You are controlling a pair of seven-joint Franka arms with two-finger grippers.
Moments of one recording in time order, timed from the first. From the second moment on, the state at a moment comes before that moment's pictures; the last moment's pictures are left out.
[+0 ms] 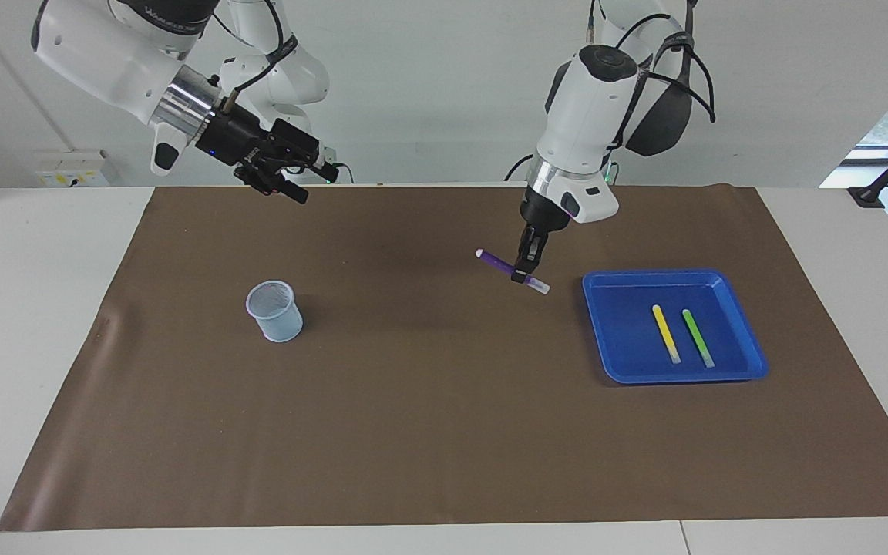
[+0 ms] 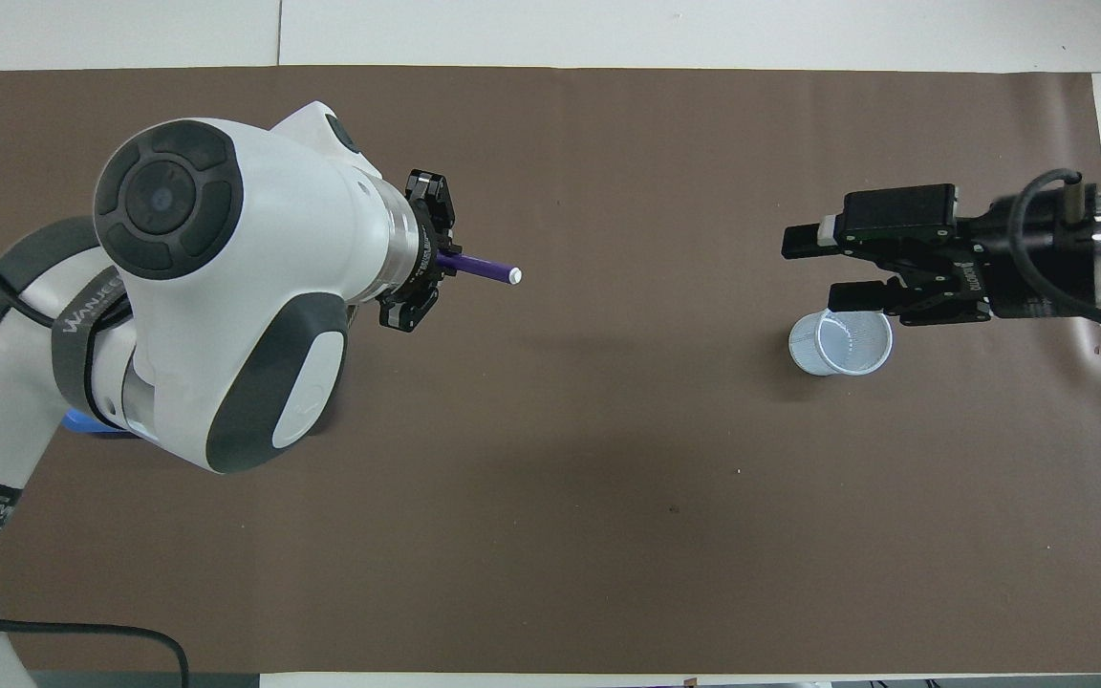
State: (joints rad) left arm -0.54 0.16 -0.02 -1.64 -0.11 2.06 -1.78; right arm 0.00 -0.10 0.07 -1.82 0.88 1.83 0.22
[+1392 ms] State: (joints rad) left arm -0.57 0.13 -0.08 -1.58 -0.27 2.05 -1.95; right arm 0.27 -0.12 0.07 -1.99 1.02 2.25 0.29
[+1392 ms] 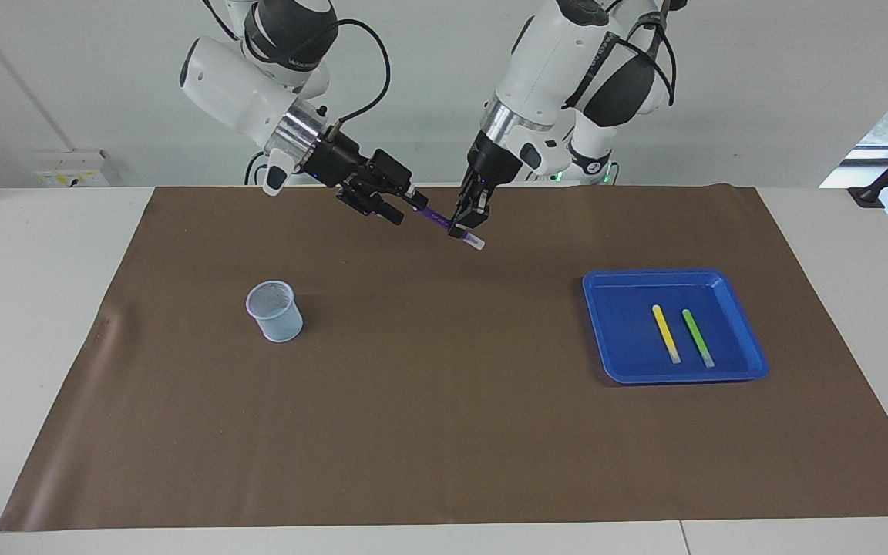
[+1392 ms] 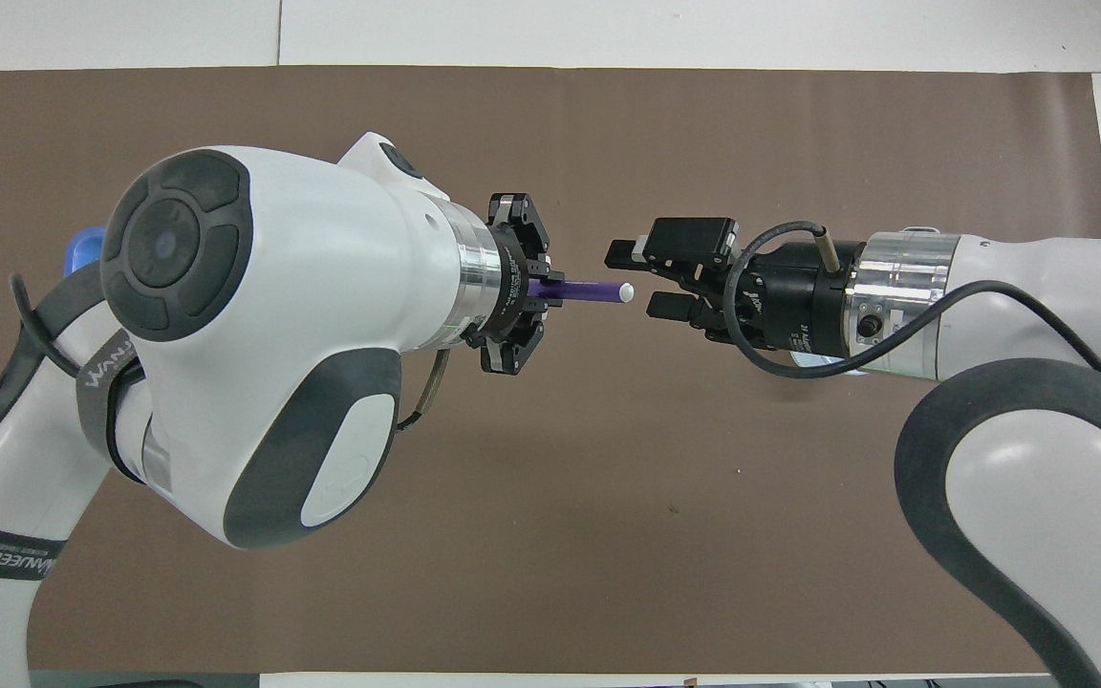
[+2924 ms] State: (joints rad) left arm -0.57 0.13 -0.08 -1.58 -0.27 2.05 -1.96; right arm 0.30 -0.11 0.07 -2.00 1.02 2.29 0.28
